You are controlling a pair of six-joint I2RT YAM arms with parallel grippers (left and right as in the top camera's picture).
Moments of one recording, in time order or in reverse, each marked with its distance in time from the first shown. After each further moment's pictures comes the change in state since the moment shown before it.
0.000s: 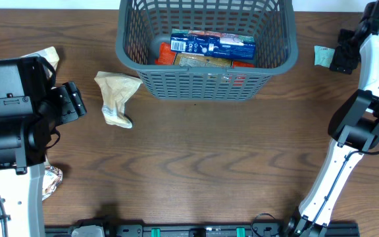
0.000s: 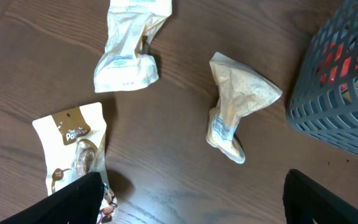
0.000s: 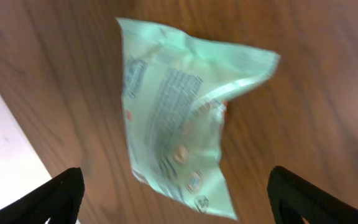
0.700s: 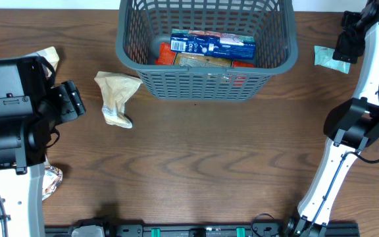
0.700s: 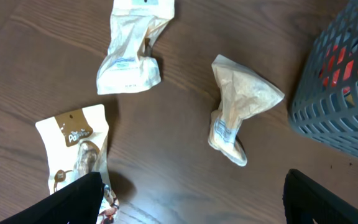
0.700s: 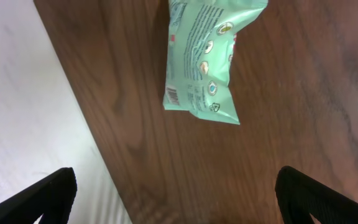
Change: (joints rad) left arm 0.000 0.000 0.000 0.007 -0.011 0.000; right arm 0.045 -0.006 0.298 -0.286 0.002 0.003
